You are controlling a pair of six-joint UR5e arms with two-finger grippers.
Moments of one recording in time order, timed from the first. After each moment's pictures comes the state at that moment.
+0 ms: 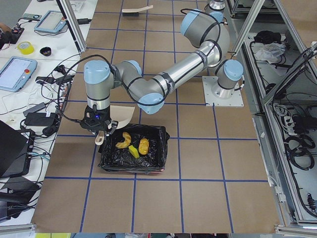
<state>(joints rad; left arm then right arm) -0.88 -2.19 -0.95 -1.27 1.72 -0.82 1.51 -1.55 1.58 -1.58 -1.65 -0.11</state>
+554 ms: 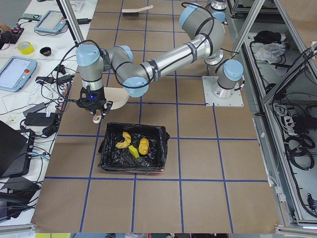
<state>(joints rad) -1.02 -2.18 -0.98 -1.36 1.73 -0.92 1.57 -1.55 1.59 -1.57 -1.61 -0.11</state>
